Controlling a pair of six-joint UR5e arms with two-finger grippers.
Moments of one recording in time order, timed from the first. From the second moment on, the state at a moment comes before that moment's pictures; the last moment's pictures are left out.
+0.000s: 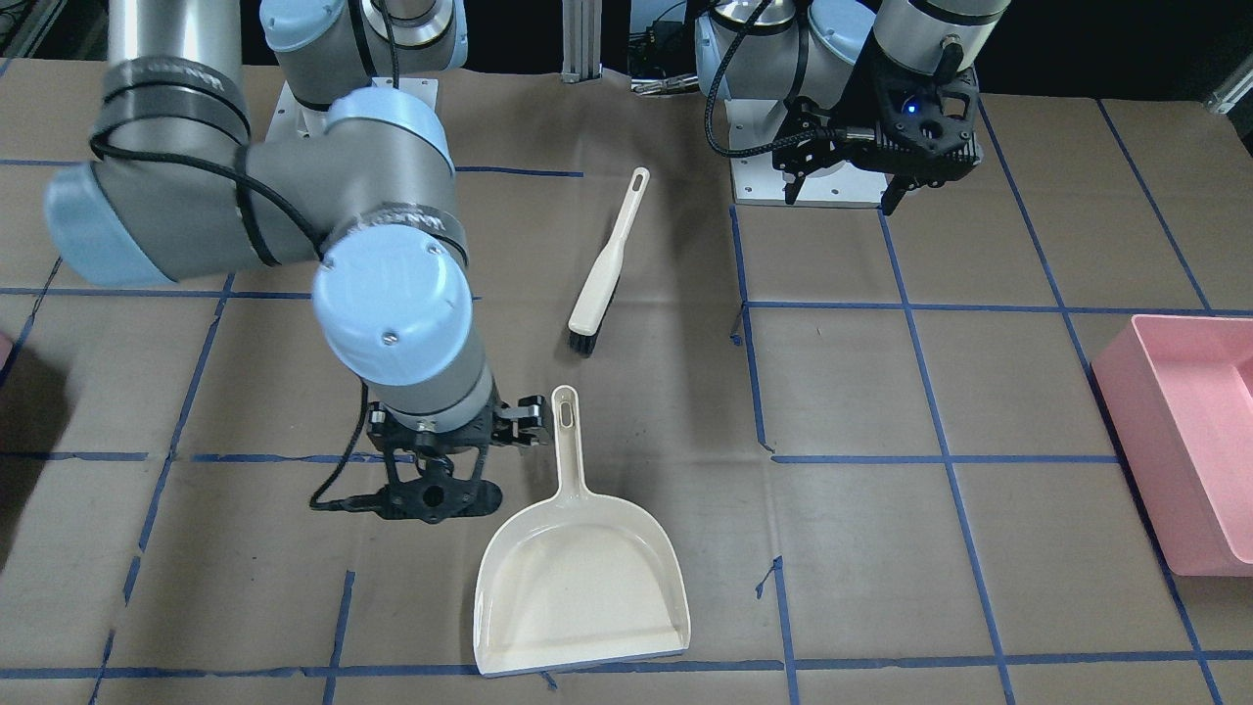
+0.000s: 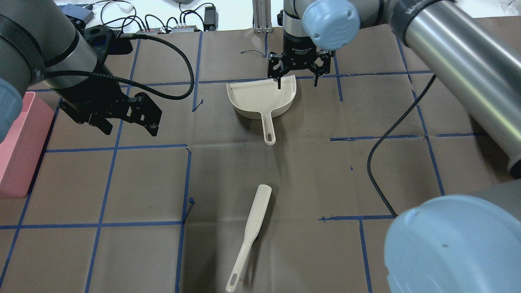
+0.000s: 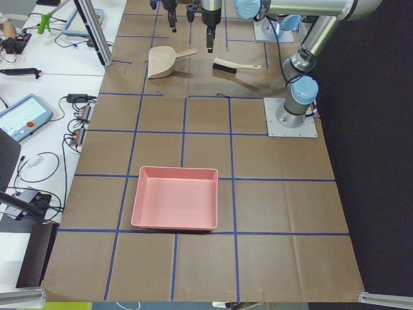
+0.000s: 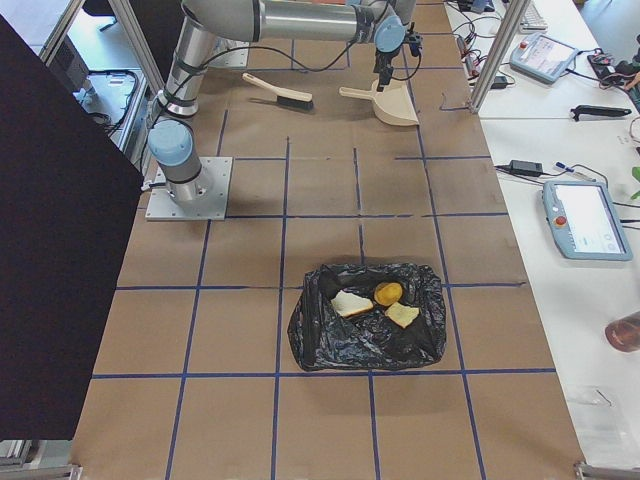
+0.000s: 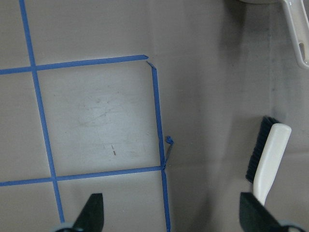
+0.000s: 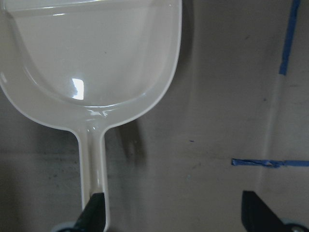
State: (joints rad) left arm -1.55 -1.43 -1.69 -1.62 1.55 0.11; right arm 1.76 -1.09 1.23 -1.59 -1.54 0.14
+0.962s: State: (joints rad) left arm -1.55 -1.42 -1.70 -1.62 1.55 0.11; right arm 1.42 -1.56 1.55 -1.47 -1.53 -0.32
